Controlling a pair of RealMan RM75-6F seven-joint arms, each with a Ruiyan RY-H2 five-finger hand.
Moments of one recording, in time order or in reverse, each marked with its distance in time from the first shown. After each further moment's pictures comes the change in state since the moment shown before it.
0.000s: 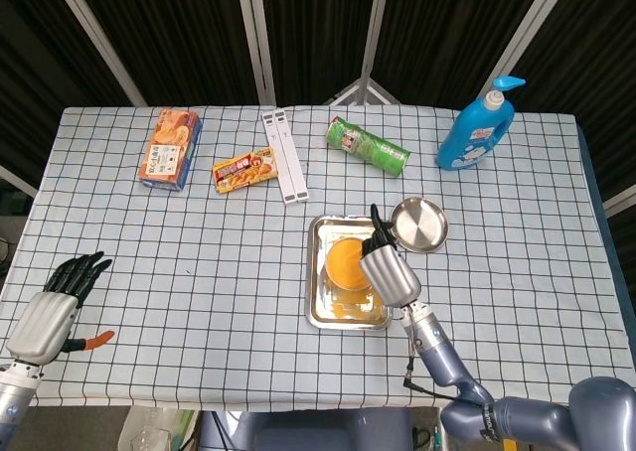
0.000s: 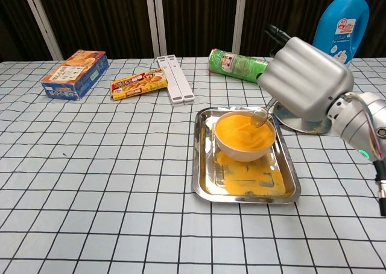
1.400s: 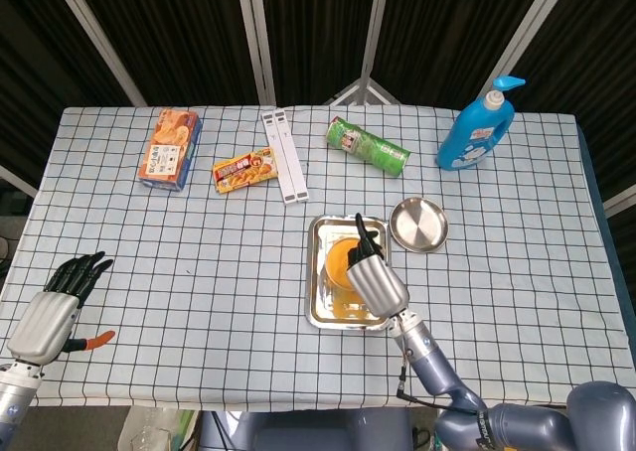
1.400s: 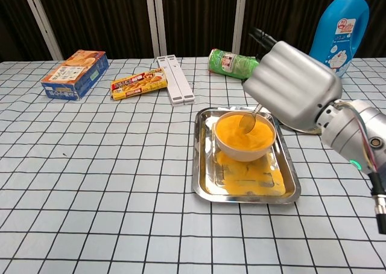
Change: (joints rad) left arm -0.001 -0.001 0.001 -0.001 0.003 0.000 0.003; right arm -0.024 -0.029 0.016 -0.049 -0.067 -0.021 -0.012
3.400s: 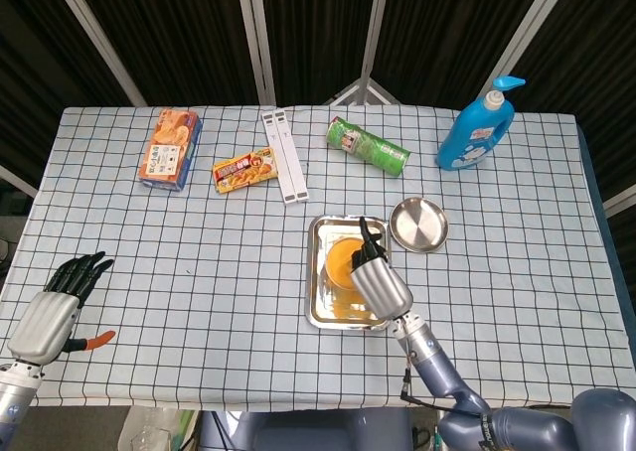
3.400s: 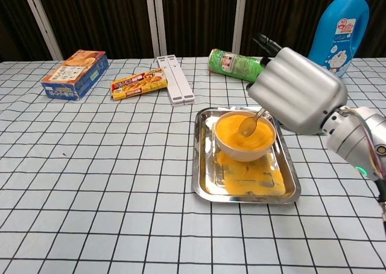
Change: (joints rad) left arm 0.000 0.000 0.000 -0.003 -0.001 0.002 0.001; right arm -0.039 -0.011 0.012 0.037 -0.046 -0.024 0.019
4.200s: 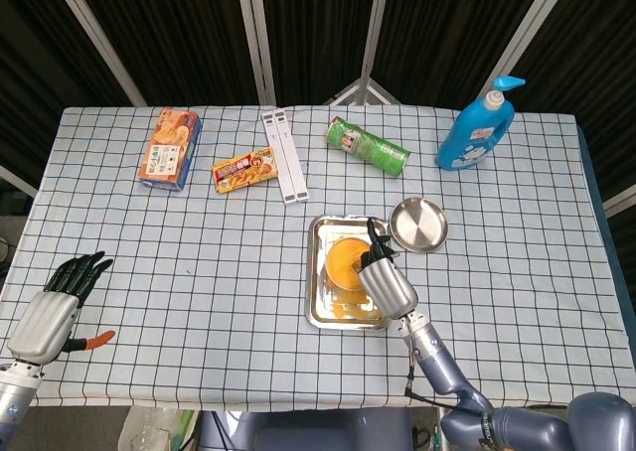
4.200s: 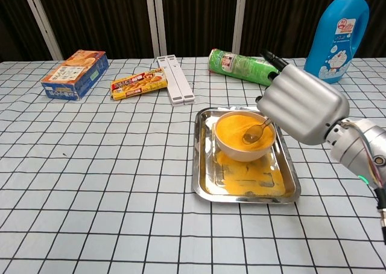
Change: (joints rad) left arm -0.001 0.001 -0.001 0.000 -0.003 -0.002 -0.003; right arm -0.020 -0.018 -0.006 0.097 0.010 -0.017 0.010
